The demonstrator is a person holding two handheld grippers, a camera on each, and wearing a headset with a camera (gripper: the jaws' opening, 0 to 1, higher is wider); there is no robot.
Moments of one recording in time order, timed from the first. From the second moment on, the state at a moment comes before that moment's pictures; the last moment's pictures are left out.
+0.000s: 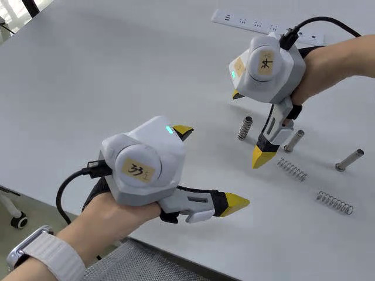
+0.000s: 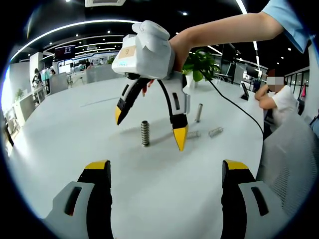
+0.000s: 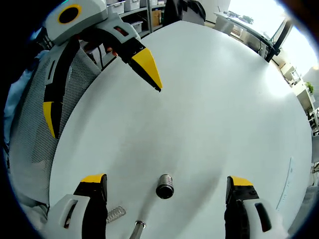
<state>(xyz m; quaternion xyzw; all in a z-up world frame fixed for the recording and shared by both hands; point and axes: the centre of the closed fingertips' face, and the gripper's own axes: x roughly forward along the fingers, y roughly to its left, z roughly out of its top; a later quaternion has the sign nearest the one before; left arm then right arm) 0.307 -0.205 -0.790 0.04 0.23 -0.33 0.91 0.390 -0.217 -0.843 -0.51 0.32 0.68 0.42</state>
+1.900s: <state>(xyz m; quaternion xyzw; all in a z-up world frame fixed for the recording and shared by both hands) 0.308 -0.219 -0.775 0.08 0.23 -0.38 0.89 0.328 -0.364 -0.760 -0.32 0.30 0.59 0.68</state>
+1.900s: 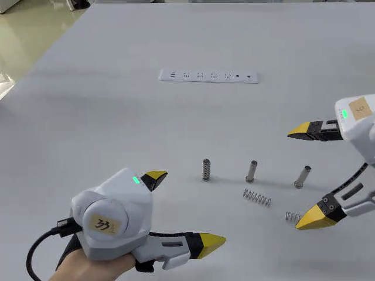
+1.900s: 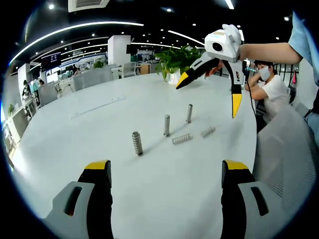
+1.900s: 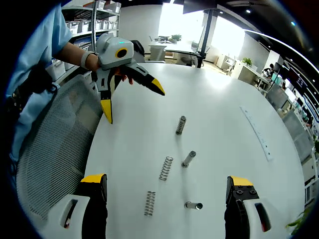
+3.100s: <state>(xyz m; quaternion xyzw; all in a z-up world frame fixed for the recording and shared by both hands) 0.313 -0.218 -0.770 0.11 0.25 -0.40 0.88 0.289 -0.462 -0.767 -0.21 0.32 0.46 0.80</state>
